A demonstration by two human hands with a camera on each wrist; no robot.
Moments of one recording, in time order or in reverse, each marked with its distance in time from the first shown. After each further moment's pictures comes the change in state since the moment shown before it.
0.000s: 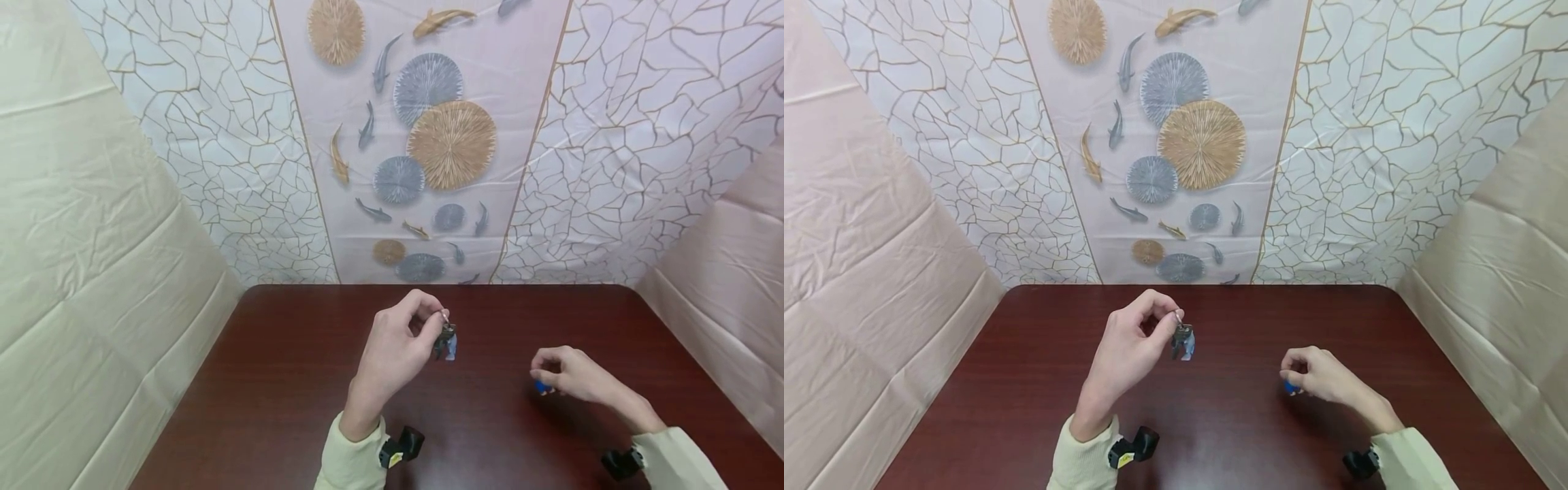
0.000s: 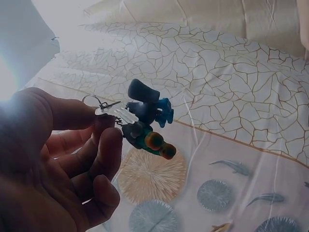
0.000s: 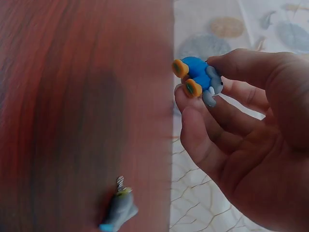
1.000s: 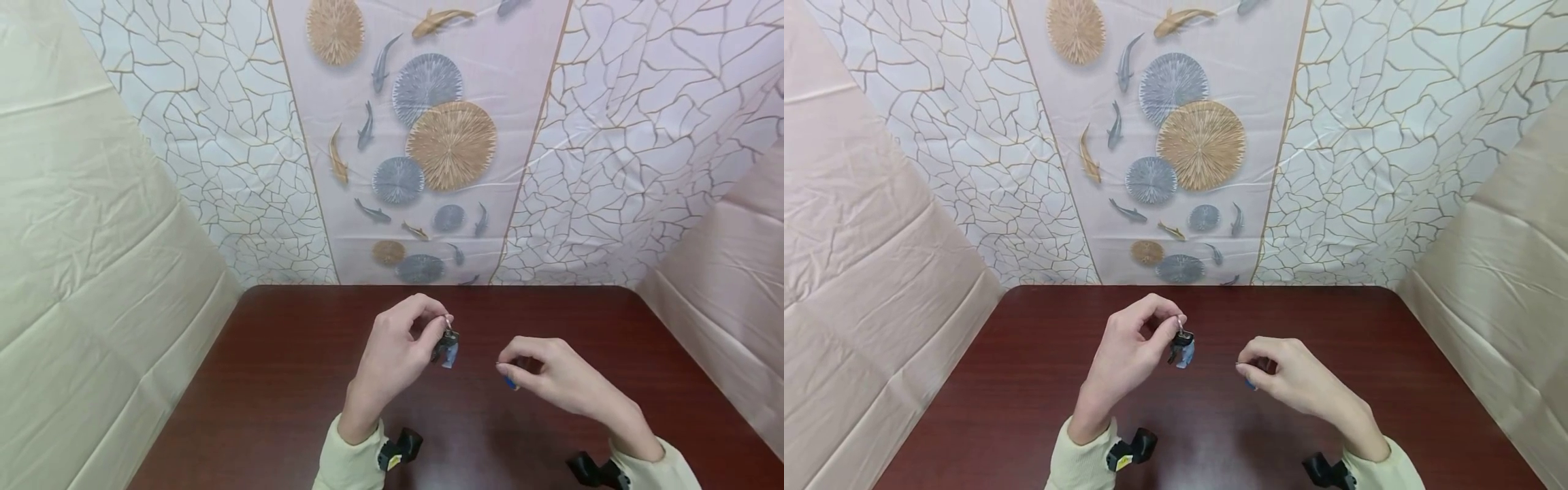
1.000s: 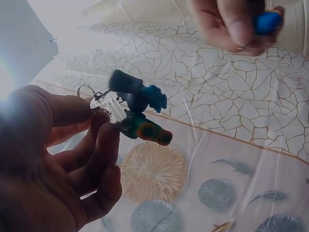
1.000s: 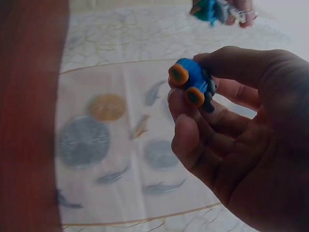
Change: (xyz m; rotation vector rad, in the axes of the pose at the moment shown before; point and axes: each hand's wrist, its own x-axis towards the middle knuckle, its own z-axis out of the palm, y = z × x) left_hand 0.001 0.001 0.000 0.014 -0.006 0.084; right_hand -0.009 -0.122 0.000 -0.099 0.281 -0.372
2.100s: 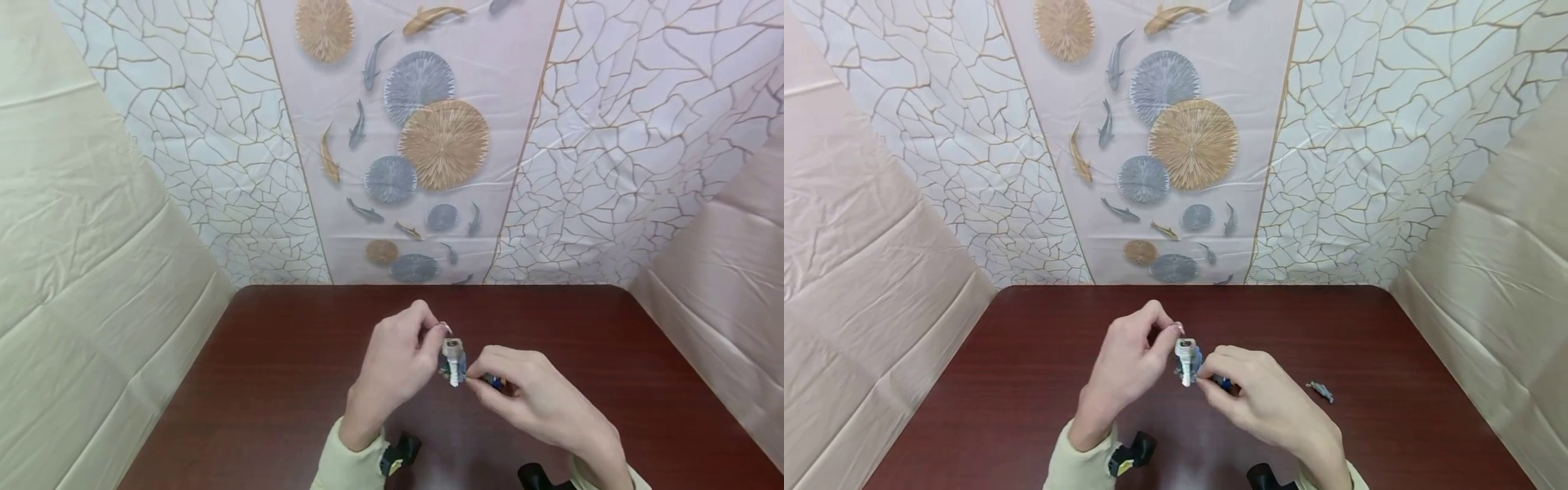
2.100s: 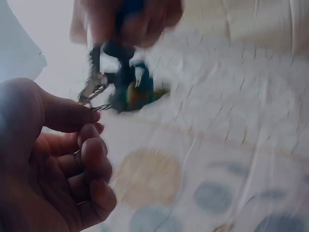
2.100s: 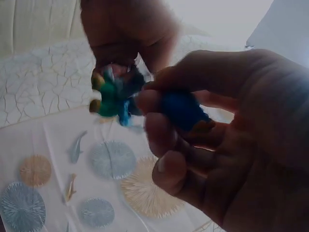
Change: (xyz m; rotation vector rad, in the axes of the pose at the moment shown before) left_hand -0.004 0.007 0.011 0.198 -0.041 -0.011; right_hand 0.012 -0.062 0.006 -0.040 0.156 -0.235
